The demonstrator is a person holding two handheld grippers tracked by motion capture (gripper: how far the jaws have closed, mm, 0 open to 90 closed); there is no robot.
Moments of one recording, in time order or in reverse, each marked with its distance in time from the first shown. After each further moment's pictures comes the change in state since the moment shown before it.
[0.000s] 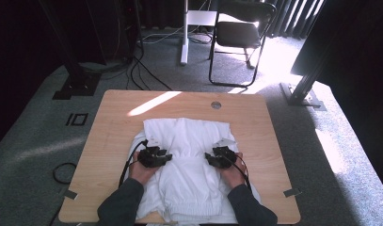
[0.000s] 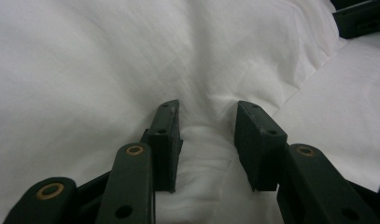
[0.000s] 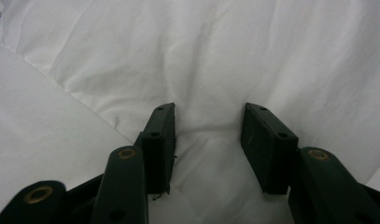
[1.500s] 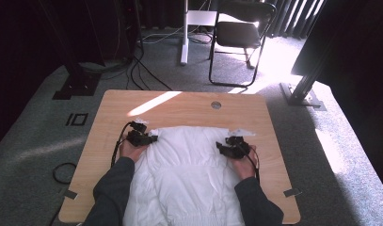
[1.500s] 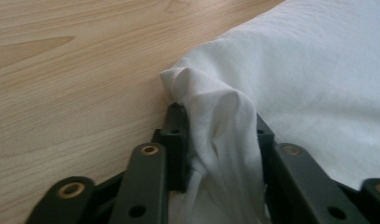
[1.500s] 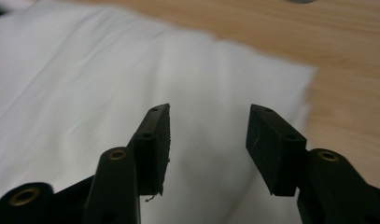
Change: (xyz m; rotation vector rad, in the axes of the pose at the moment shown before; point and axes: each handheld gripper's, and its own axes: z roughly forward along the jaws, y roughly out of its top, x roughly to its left) left arm 0.096 0.040 0.012 0.061 0.094 -0.158; right arm -0.058 0.027 -0.022 -0.081 -0.051 0.172
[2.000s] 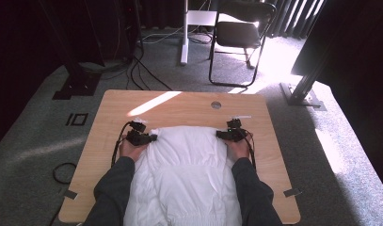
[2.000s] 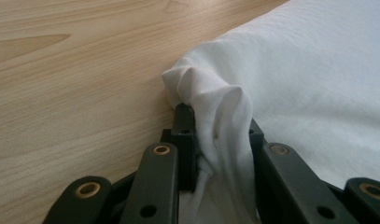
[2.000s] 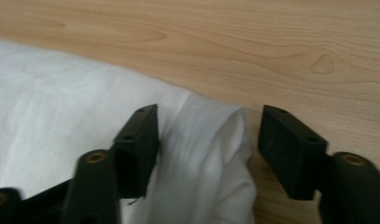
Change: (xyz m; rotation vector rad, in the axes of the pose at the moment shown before) left arm 0.004 0.000 0.001 -0.005 -0.025 -0.021; right arm -0.031 0.023 0.066 0.149 -0.027 0.118
